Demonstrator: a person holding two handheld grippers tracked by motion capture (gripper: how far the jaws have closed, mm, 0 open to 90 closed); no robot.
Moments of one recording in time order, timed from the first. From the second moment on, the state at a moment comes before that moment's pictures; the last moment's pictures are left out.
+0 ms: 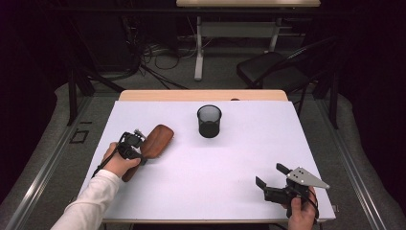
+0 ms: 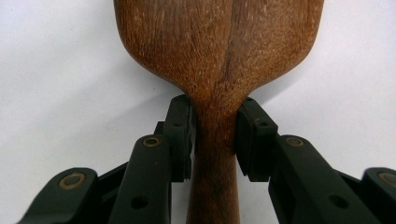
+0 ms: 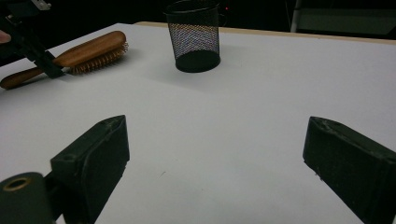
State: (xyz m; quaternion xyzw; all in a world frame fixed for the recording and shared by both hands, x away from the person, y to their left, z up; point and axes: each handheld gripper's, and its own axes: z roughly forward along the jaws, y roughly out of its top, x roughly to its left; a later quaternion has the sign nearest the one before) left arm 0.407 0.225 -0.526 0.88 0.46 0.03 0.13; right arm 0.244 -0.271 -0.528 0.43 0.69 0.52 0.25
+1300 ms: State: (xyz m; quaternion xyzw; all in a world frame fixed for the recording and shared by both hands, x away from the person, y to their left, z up) left arm 0.405 0.225 -0.526 0.86 0.48 0.02 0.14; right arm 0.244 -0.270 -0.529 0.43 0.69 0.52 0.24
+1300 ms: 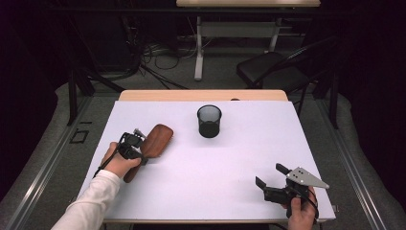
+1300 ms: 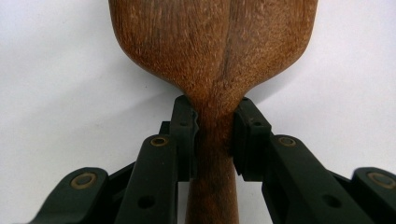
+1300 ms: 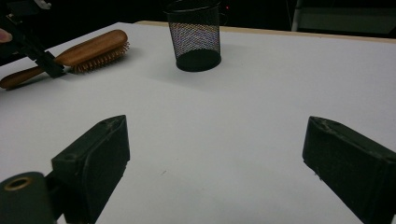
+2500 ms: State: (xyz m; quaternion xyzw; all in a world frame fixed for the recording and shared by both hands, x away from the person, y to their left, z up) left arm 0.394 0.240 -0.529 0.83 0.50 0.03 0.23; right arm 0.245 -0.270 -0.530 0.43 0.69 0.52 0.25
